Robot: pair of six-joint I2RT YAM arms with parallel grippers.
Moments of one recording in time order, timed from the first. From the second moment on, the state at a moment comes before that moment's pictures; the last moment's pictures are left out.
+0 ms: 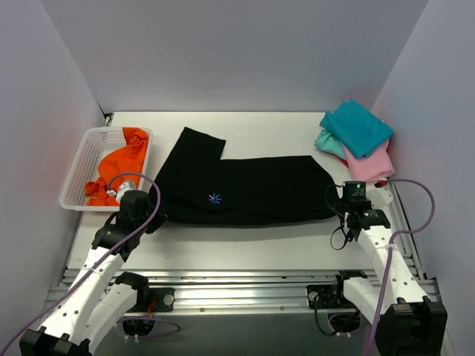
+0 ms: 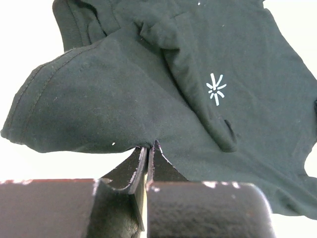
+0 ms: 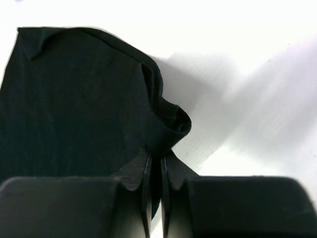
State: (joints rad) left arm -0.29 0.77 0.61 -0.58 -0.16 -0.93; right arm 0.03 0.93 0.58 -0.56 0.38 0.97
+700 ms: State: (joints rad) left arm -0.49 0.82 0.73 -0.69 -0.24 -0.96; right arm 0.02 0.76 0.57 -0.55 0.33 0.93
